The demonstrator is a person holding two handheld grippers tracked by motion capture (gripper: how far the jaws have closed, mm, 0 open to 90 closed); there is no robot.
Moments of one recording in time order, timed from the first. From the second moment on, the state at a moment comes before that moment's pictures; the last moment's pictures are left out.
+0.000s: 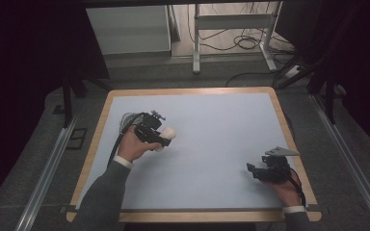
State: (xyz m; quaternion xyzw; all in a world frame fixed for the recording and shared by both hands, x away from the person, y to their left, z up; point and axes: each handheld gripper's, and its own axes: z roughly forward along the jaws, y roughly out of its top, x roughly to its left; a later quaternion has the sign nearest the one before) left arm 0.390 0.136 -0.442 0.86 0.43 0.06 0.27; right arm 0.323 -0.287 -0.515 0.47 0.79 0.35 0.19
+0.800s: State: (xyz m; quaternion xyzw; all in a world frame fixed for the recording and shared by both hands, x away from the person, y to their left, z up) left arm 0.400 0.163 -0.430 0.85 0.44 0.07 0.26; right arm 0.322 -0.286 -0.515 0.47 0.79 0.35 0.19
